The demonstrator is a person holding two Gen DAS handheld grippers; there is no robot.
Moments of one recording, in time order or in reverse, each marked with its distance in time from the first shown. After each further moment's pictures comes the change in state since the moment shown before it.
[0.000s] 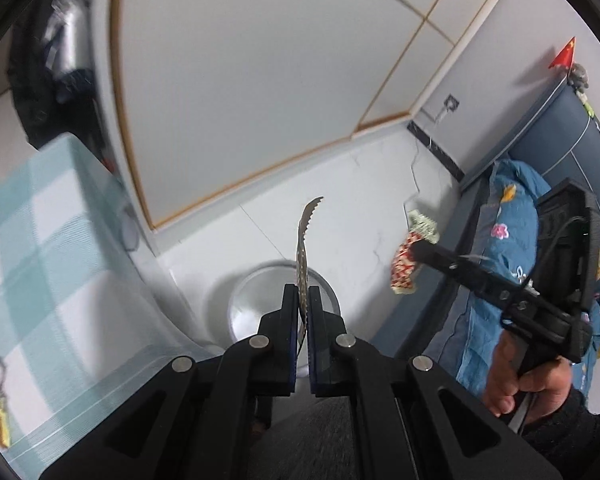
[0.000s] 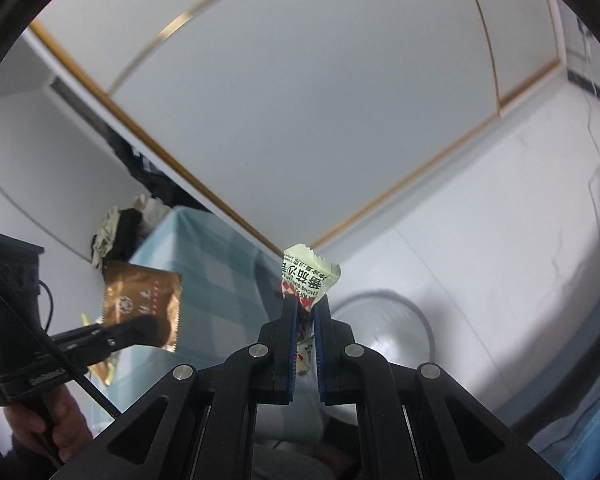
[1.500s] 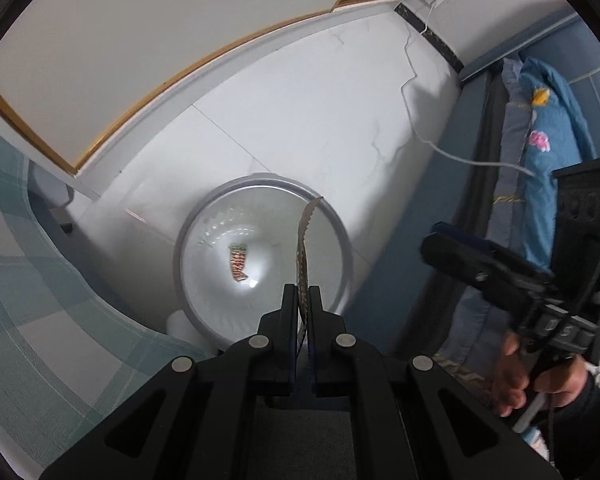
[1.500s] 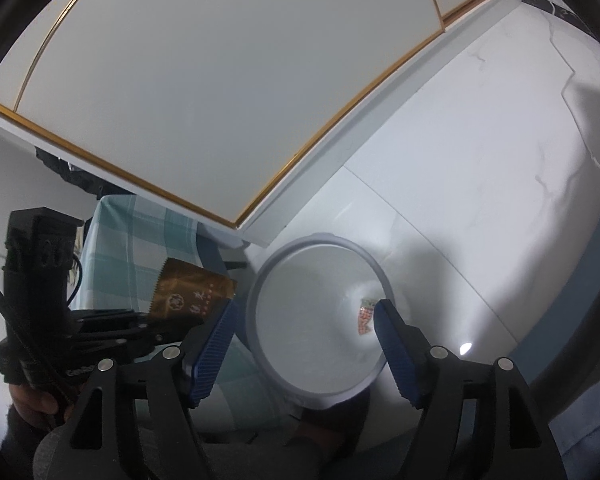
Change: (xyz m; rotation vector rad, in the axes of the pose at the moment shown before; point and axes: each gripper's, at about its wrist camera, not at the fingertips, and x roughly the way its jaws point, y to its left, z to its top) left arm 0.140 -0.014 0.004 0.116 0.435 -0.052; right arm 0.046 -0.075 -0.027 0.188 0.115 -0.065
